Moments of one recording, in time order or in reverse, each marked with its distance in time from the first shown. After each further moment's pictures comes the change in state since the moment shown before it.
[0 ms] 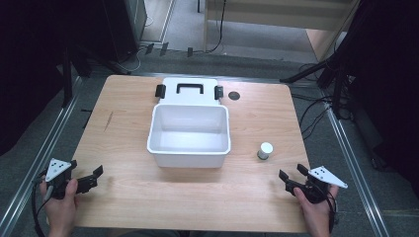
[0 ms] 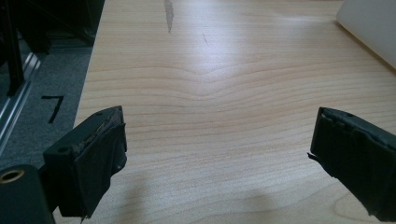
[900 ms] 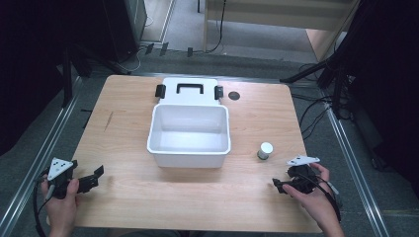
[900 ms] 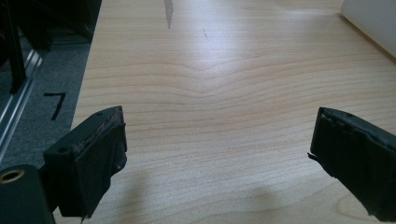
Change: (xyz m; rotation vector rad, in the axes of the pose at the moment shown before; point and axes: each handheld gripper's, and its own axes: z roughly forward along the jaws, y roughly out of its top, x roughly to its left) left arm -0.002 0.001 0.002 0.018 0.007 0.007; right arm 0.030 0.042 0.019 0.533 -0.027 -0.265
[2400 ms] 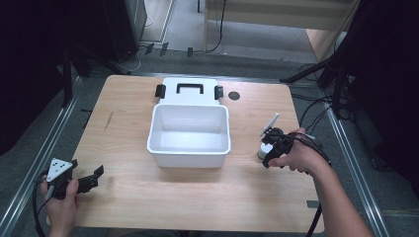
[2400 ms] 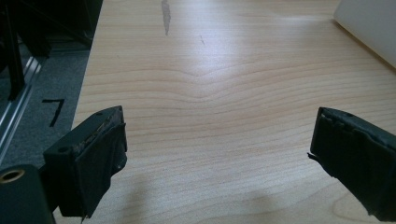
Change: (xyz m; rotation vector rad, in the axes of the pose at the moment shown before) left arm -0.001 -0.001 -0.002 -0.027 -0.008 0.008; right arm 0.010 0.127 0.013 0.476 0.023 -0.180
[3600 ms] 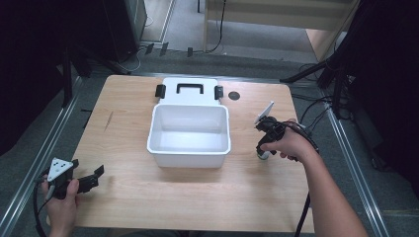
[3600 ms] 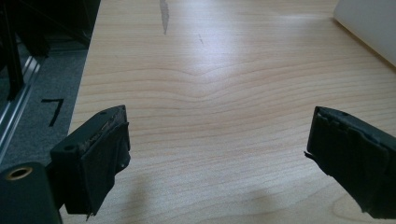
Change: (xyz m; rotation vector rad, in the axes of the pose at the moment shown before) left arm 0.000 0.000 0.001 0.004 -0.002 0.003; right arm -0.019 0.040 0.011 0.010 0.052 0.085
